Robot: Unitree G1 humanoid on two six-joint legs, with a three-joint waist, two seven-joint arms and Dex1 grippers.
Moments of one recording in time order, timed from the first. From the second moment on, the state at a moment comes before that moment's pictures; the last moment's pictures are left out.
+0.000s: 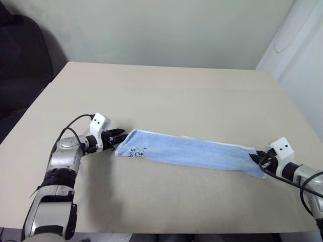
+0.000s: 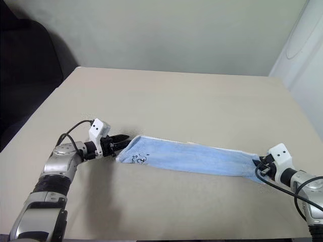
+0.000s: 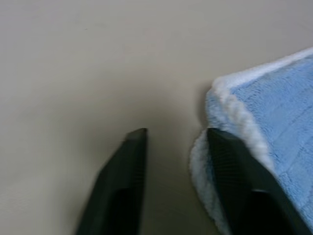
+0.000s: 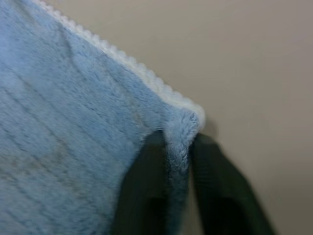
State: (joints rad) left arm -0.58 0.65 0.05 0.68 -0.25 0.21 -1.01; right arm 0.01 -0.75 -0.23 0.01 0.29 0.41 0.72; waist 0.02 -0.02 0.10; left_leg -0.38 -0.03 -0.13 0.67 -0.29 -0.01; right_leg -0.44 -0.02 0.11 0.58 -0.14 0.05
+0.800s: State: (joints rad) left arm -0.57 0.67 0.32 0.68 -0.37 0.31 -0.80; right arm 0.07 -0.71 -0.54 -0.17 0.62 0.76 0.69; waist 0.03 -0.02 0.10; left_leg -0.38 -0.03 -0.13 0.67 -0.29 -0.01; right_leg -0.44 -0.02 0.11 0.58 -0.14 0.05
